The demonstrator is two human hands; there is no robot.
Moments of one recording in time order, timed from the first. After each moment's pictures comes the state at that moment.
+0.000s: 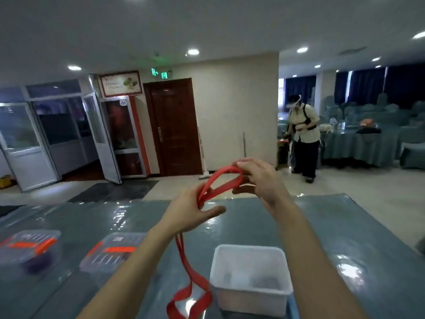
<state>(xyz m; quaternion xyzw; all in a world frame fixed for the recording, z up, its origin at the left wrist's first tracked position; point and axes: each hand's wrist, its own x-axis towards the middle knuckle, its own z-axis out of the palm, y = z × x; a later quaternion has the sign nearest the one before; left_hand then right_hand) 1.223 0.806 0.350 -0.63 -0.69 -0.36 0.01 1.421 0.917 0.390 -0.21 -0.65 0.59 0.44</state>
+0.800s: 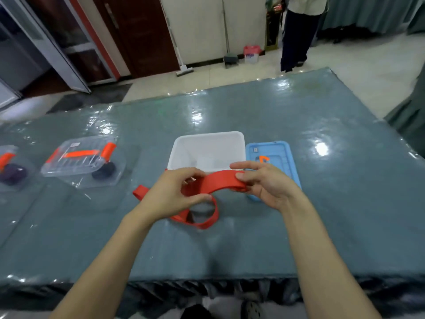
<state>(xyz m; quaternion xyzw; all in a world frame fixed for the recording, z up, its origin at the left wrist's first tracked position) 1.352 0.773 0.161 -0.65 -0.69 -0.26 -0.17 1.580 0.911 0.136 -0.34 -0.41 0.82 0.23</state>
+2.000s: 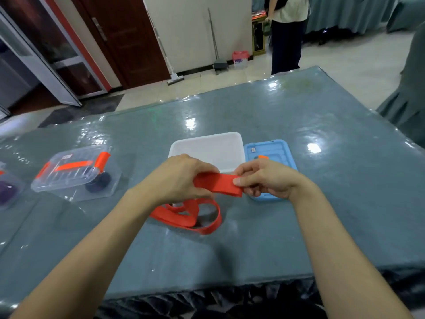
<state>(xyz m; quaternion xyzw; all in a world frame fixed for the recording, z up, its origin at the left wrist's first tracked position) 1.348 0.816 0.194 -0.78 -0.62 -0.05 -0.03 1.582 0.926 0.136 -0.30 -0.63 0.71 0.10</state>
